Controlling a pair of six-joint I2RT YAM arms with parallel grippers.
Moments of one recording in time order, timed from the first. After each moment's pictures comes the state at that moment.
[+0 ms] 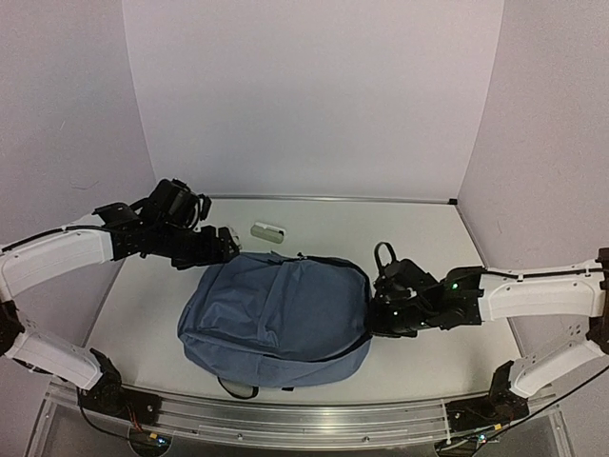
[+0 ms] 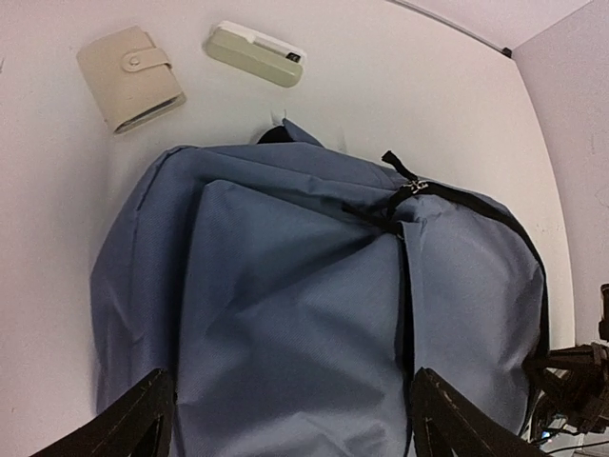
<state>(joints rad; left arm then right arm) -0.71 1.28 1.05 -0.57 -0.03 -0.65 1.05 1.34 0.81 -0.47 0.22 1.00</state>
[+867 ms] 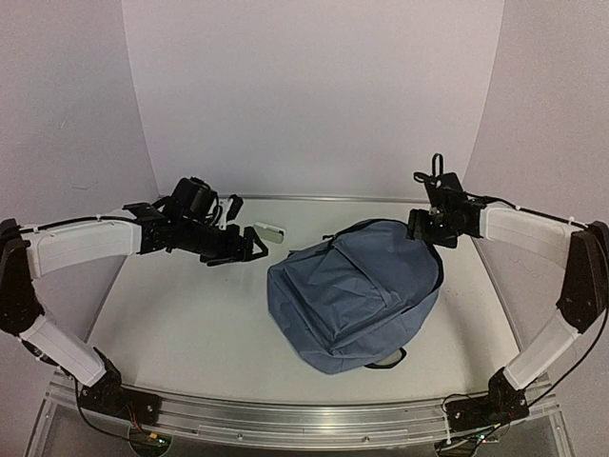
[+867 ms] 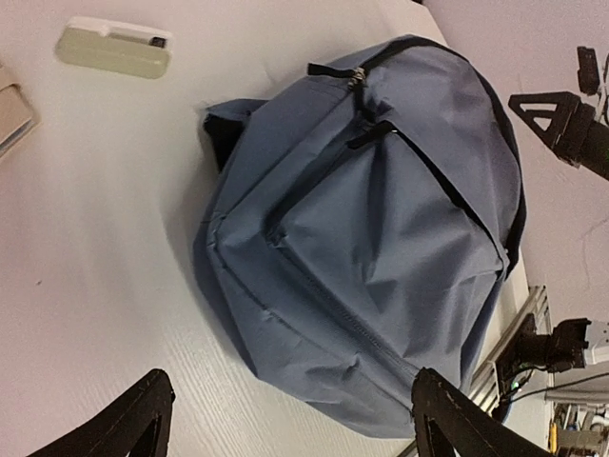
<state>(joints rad) -0.67 1.44 1.06 -0.37 0.25 -0.57 0.38 1.60 1.18 -0.45 0.33 0.48</state>
